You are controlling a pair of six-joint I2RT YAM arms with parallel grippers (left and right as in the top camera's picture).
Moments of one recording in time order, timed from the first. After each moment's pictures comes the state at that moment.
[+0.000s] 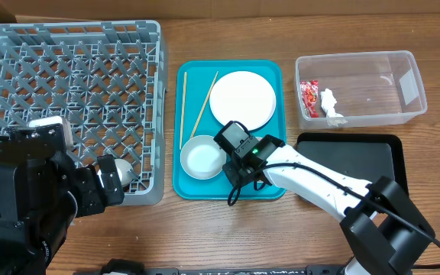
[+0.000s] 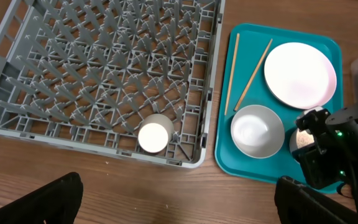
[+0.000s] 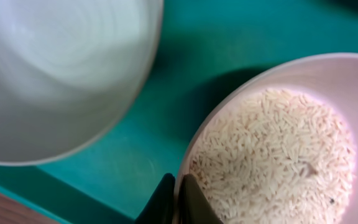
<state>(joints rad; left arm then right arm) -0.17 1.07 1.89 -1.69 -0.20 -0.31 0.78 1.78 1.13 -0.72 0.03 0.25</state>
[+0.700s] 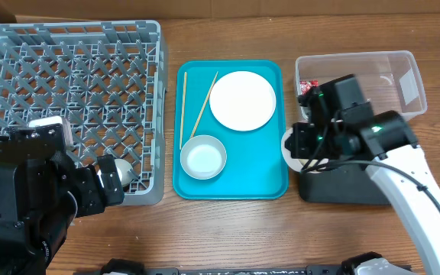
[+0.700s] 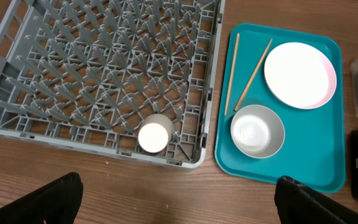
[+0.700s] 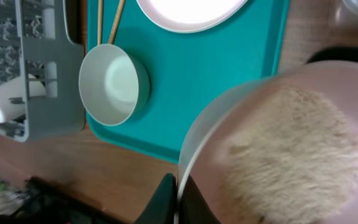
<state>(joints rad) -0.17 1.07 1.89 -1.69 -0.20 -0.31 0.29 1.36 1.27 -1.11 -0.39 0.32</state>
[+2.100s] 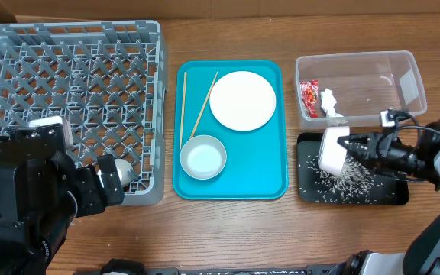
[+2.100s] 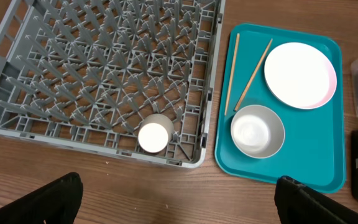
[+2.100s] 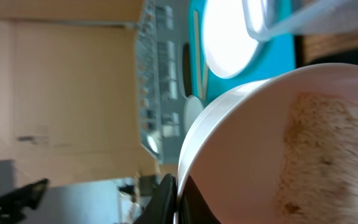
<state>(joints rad) -0.17 1.07 1.89 -1.69 -0.20 -0.31 -0.50 1.57 0.99 -1.21 -1.29 -0.33</state>
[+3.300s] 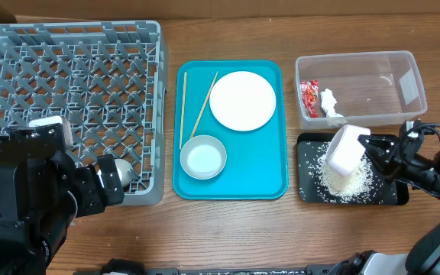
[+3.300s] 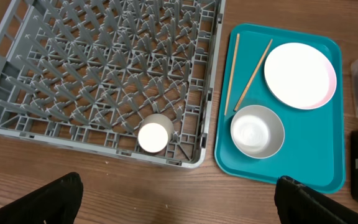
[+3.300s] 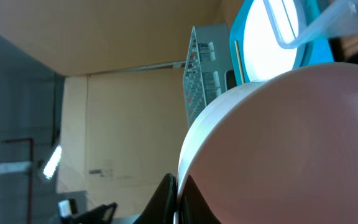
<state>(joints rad) -0.17 1.07 1.89 -1.69 -0.20 -0.31 -0.65 1.58 0.97 -1.50 -1.46 -0.52</state>
